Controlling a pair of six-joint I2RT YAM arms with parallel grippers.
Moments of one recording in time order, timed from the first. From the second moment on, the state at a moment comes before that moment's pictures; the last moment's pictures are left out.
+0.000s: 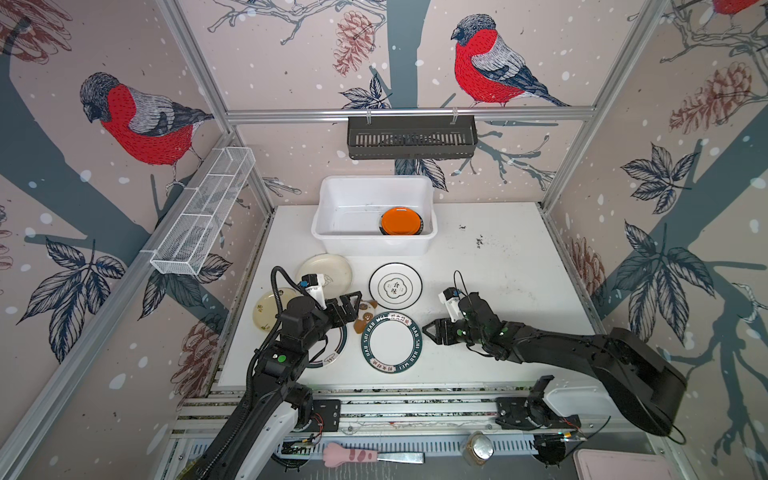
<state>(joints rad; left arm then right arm) -0.31 0.58 0.35 -0.16 0.22 -0.66 0.80 1.32 0.39 0.21 -0.30 0.65</state>
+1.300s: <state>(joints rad) -0.31 0.64 0.29 -0.04 0.22 -0.68 0.86 1.58 0.47 0.36 -0.33 0.69</state>
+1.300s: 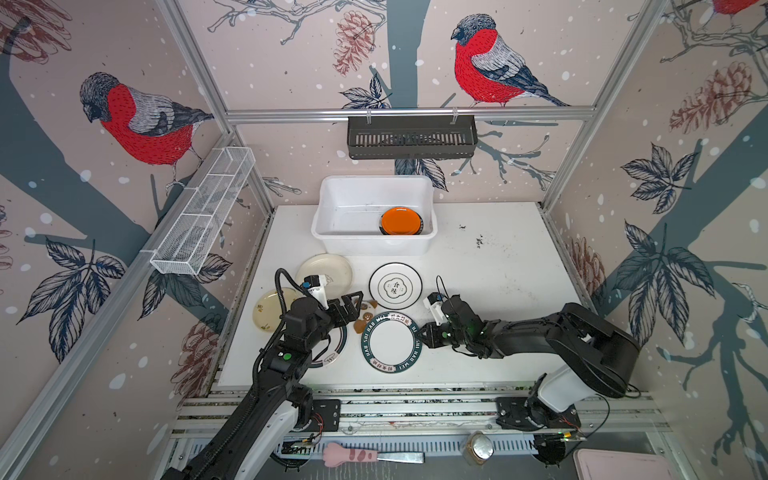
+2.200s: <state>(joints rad) -0.31 0.65 0.28 -0.03 0.18 -0.63 0.86 1.36 0.48 0.15 -0.14 0.76</state>
